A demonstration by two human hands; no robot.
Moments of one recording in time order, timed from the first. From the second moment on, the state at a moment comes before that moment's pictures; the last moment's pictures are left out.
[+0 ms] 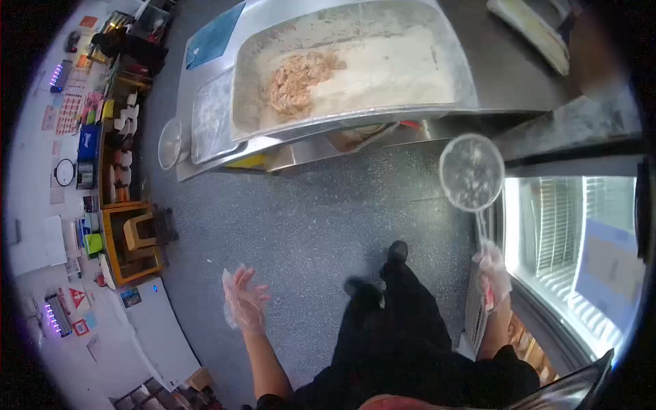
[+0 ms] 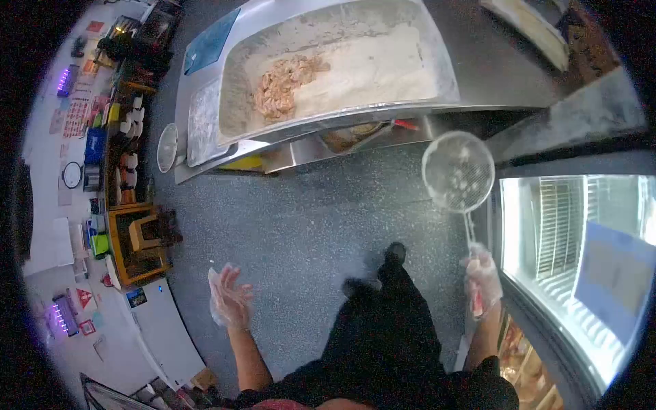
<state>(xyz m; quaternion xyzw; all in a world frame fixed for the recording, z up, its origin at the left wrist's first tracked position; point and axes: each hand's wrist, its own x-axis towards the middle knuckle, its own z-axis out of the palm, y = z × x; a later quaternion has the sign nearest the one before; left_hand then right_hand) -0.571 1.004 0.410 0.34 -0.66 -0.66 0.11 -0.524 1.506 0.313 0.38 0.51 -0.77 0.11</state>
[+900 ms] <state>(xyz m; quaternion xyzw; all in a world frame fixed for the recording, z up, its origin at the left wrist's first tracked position) -0.608 1.064 0.355 0.22 -0.40 -0.89 -0.01 -0.660 1.263 0.201 0.16 0.65 -0.69 0.27</state>
